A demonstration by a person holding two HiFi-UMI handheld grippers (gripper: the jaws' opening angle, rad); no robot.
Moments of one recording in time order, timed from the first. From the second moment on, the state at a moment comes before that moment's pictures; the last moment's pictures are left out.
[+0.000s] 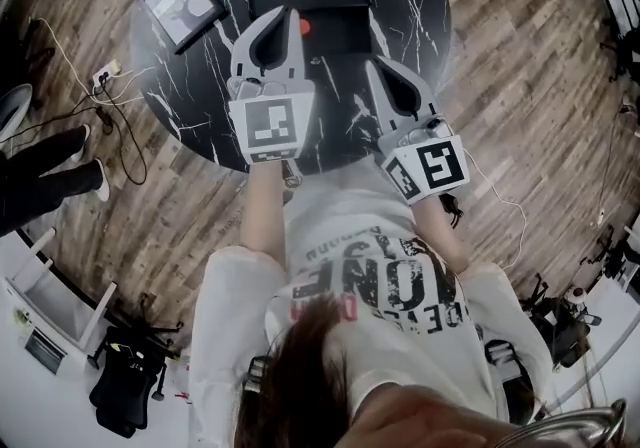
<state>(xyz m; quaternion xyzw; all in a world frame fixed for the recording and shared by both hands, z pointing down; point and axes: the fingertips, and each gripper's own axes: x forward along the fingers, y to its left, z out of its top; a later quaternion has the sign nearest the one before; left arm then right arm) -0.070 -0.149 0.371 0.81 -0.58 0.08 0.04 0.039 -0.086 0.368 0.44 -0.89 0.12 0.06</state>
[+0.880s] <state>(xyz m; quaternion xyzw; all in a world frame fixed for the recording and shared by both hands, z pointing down) -0.087 -0.080 0.251 0.79 -0.61 -0.03 -0.03 0.035 -0.073 0.265 0.44 -0.90 0.04 -0.01</state>
